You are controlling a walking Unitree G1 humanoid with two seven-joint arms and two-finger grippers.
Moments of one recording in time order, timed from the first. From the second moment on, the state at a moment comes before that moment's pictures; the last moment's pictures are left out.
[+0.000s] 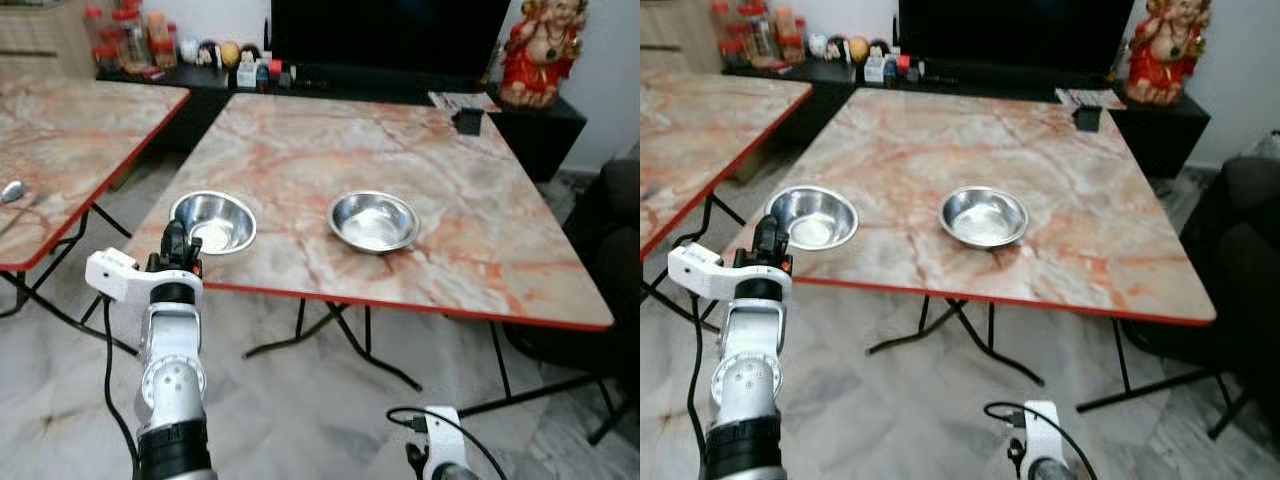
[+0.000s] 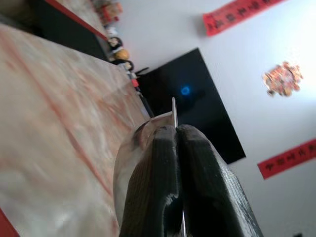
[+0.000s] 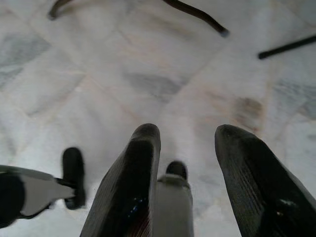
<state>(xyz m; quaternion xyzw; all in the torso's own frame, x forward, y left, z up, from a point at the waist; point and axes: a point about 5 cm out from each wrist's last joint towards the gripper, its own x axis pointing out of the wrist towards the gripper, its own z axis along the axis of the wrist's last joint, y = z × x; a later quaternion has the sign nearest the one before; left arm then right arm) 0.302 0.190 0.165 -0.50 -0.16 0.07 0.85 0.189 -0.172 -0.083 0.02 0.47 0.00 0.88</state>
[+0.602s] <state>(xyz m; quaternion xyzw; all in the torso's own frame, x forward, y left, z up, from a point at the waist) 0.287 0.204 0.150 -0.43 -0.13 0.10 0.89 0.189 -0.183 -0.082 0.01 0.47 -0.02 0.88</state>
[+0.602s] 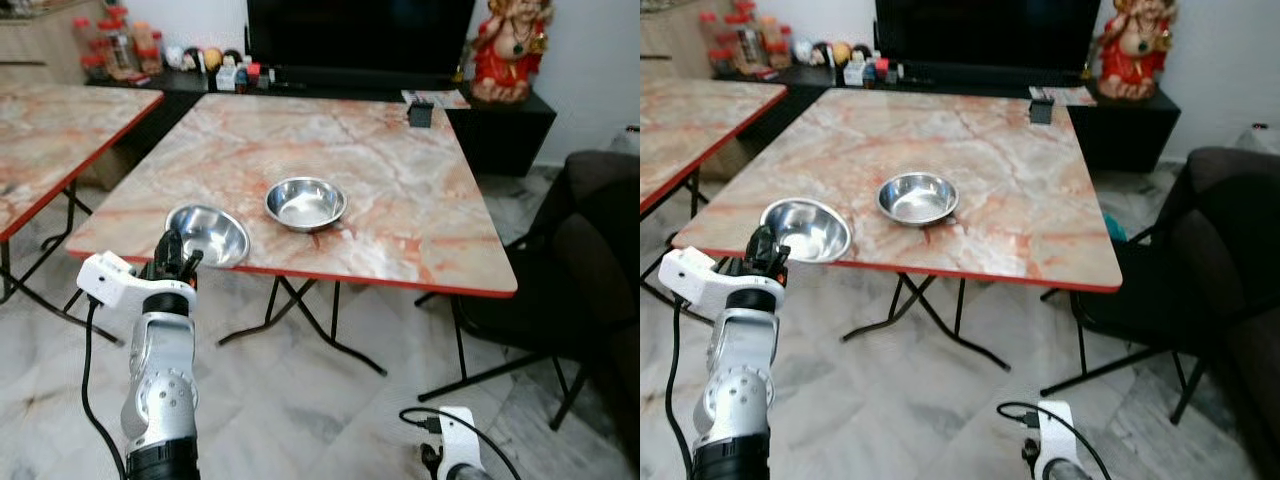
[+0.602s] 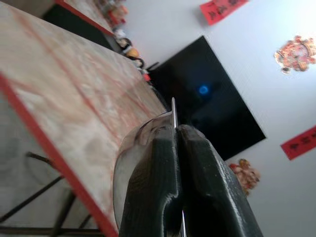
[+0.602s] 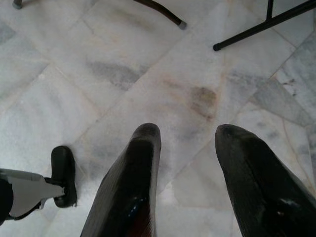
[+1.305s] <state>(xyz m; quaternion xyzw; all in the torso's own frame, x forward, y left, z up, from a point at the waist) 0.290 0.210 0.161 -0.43 -0.15 0.10 0.88 0.185 -0.184 -0.084 0.02 0.47 -0.02 0.88</state>
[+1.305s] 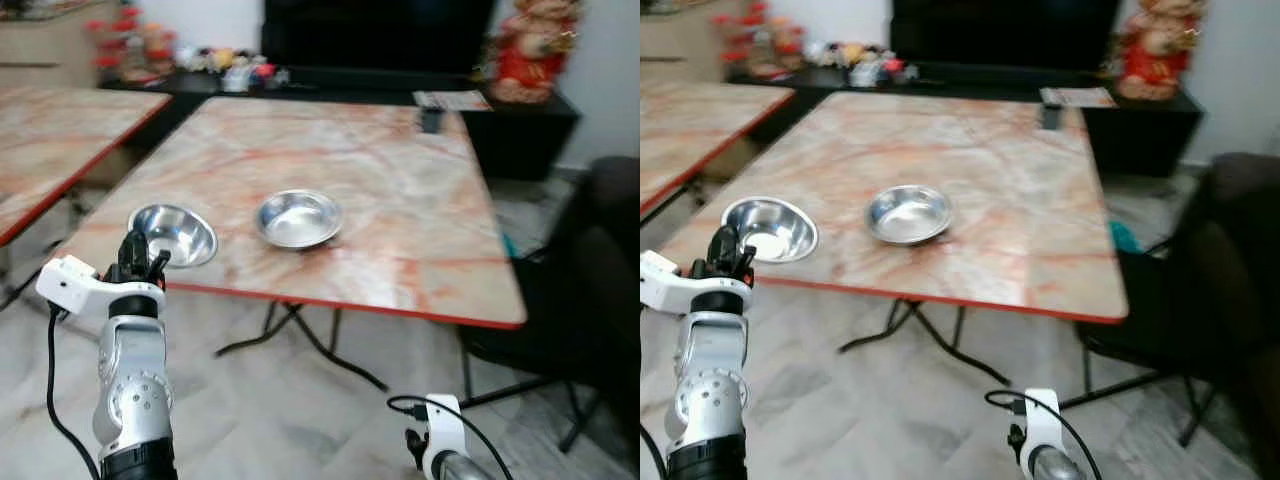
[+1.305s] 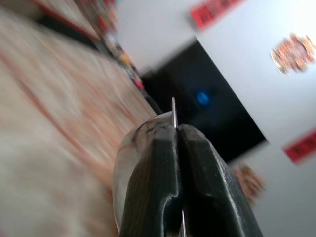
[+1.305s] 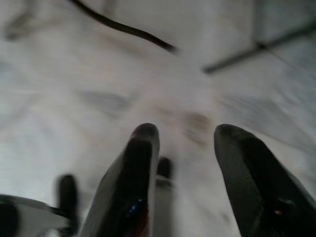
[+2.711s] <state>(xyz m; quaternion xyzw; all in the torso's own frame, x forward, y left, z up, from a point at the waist) 0.304 0.158 0.168 -0.43 -0.08 -0.03 0.90 0.188 -0.184 -0.082 0.02 0.46 -0.02 0.89</state>
